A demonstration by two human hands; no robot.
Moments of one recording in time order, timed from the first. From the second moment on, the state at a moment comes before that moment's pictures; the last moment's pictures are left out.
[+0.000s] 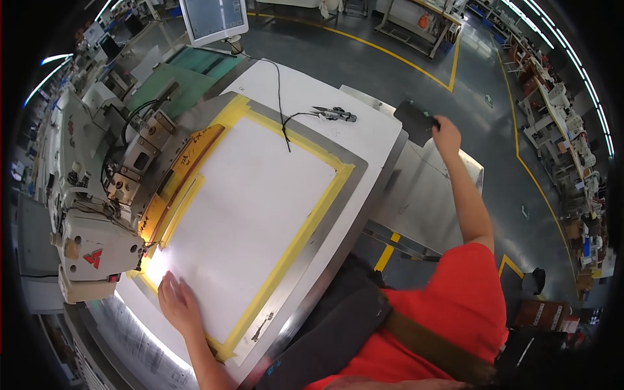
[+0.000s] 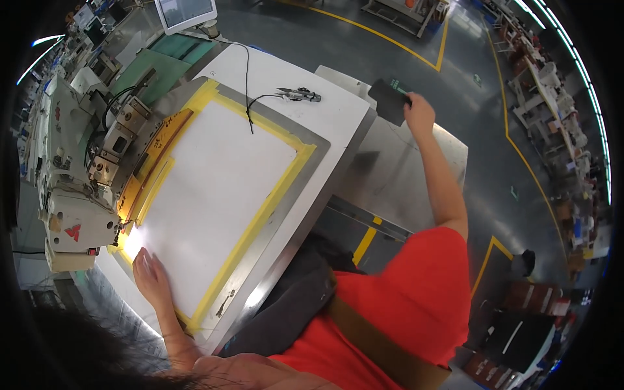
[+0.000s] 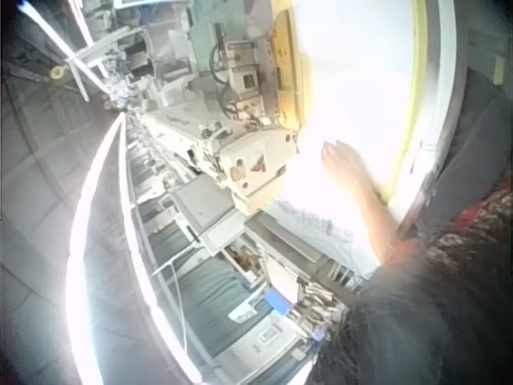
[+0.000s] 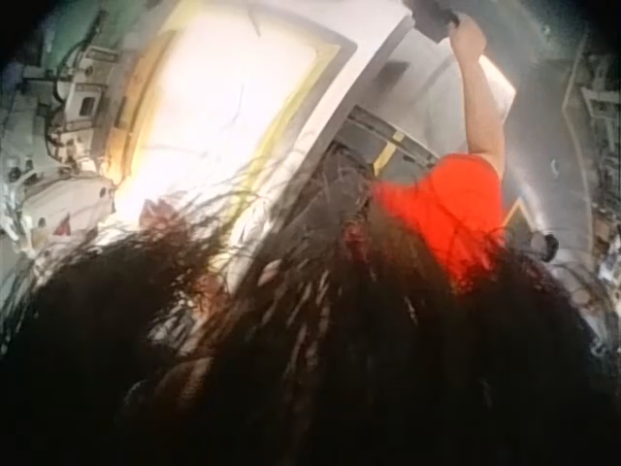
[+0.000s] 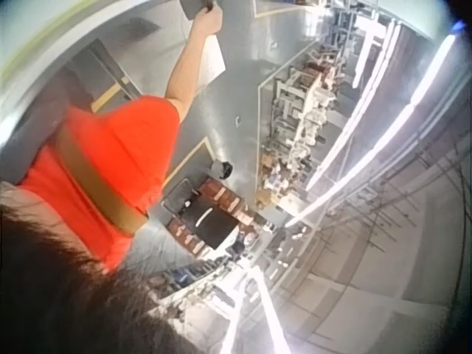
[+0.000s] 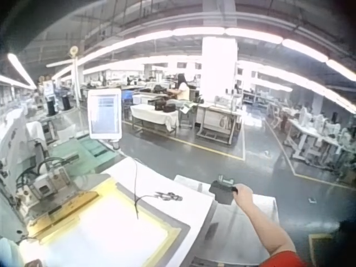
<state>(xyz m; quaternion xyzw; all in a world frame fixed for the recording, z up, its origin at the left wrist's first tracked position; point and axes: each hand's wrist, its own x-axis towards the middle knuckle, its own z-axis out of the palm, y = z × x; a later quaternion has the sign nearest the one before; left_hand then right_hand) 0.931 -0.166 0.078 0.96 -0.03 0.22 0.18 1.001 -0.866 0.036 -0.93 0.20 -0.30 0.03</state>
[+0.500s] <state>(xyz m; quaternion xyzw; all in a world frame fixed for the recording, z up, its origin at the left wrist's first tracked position) 0.934 -0.160 0.080 0.96 0.00 0.22 0.17 1.067 -0.857 0.054 -0.91 0.19 -0.28 0.22</state>
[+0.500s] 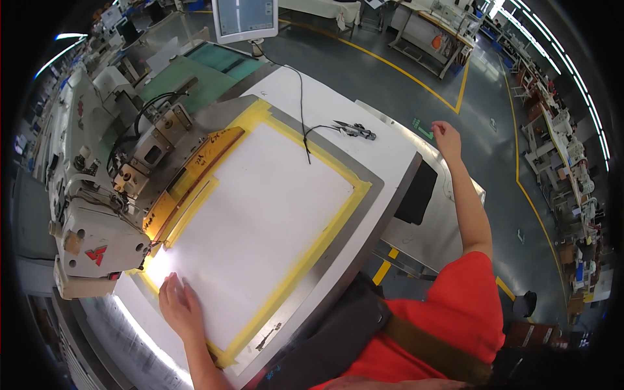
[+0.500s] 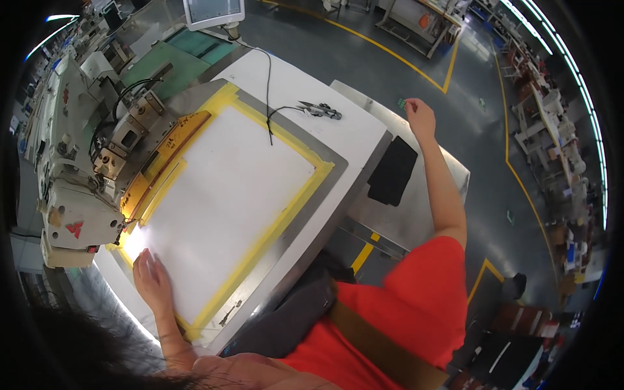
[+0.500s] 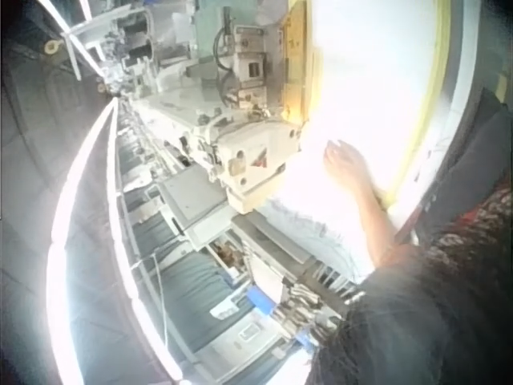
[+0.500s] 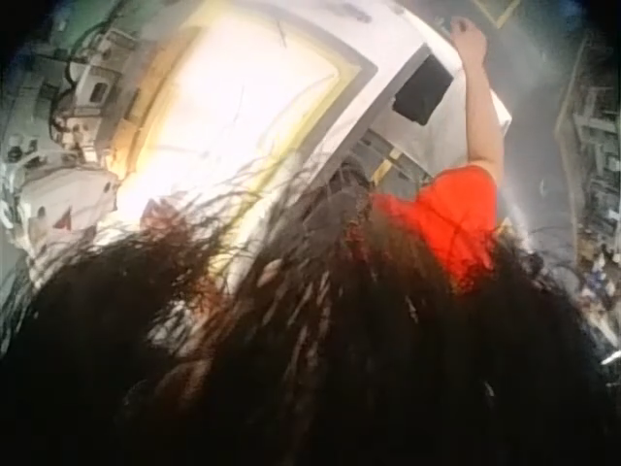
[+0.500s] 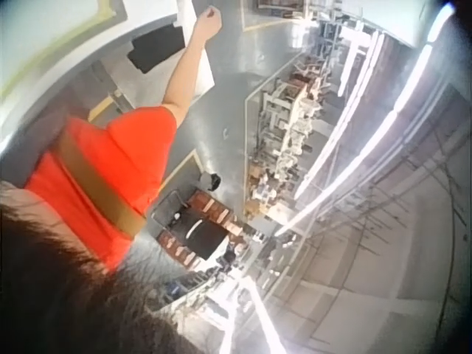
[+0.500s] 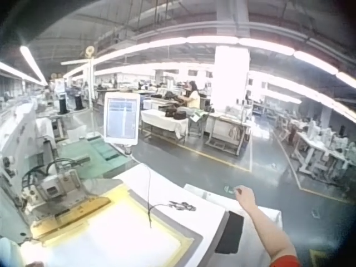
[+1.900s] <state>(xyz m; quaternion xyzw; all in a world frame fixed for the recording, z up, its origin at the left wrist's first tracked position) 0.936 -0.162 0.087 0.96 0.00 0.22 0.19 1.388 -0.516 0.239 -0.89 -0.18 -0.42 0.01</state>
